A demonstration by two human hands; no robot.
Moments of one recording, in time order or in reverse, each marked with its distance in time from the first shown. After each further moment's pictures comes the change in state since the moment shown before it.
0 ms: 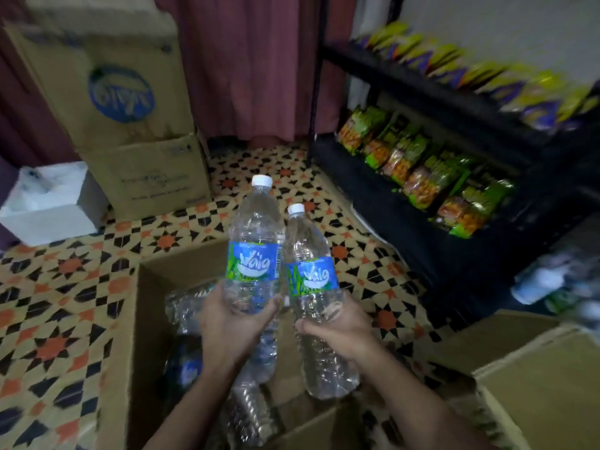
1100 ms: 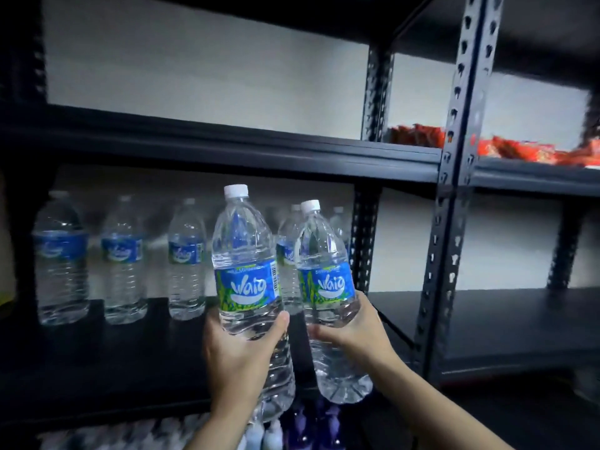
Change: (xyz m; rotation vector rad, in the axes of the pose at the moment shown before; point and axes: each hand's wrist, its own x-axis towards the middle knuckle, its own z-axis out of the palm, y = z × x) left_hand -0.480 0.430 0.295 -0.756 -0.979 0.550; right_hand -0.491 0.207 -0.495 0.196 1.568 -0.123
